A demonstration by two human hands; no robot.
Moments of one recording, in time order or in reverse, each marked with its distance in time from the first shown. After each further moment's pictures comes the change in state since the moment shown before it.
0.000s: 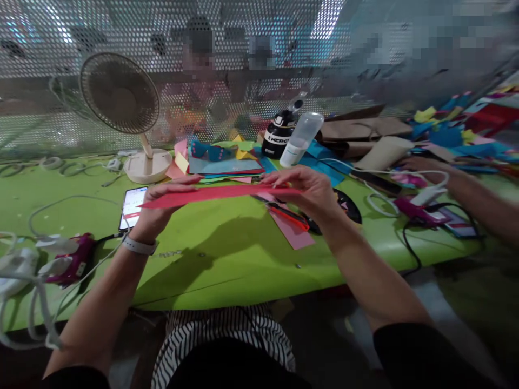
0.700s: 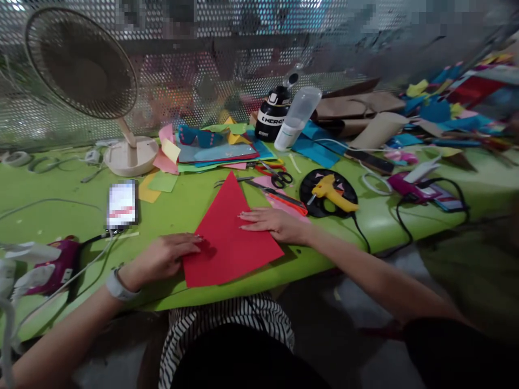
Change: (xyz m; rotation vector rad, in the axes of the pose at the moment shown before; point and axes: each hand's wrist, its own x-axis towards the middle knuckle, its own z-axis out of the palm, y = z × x) left_hand -0.075 -0.032 -0.020 0.627 -0.863 0.112; right_hand -0.067 0.073 0.008 -0.549 -0.796 -0.149
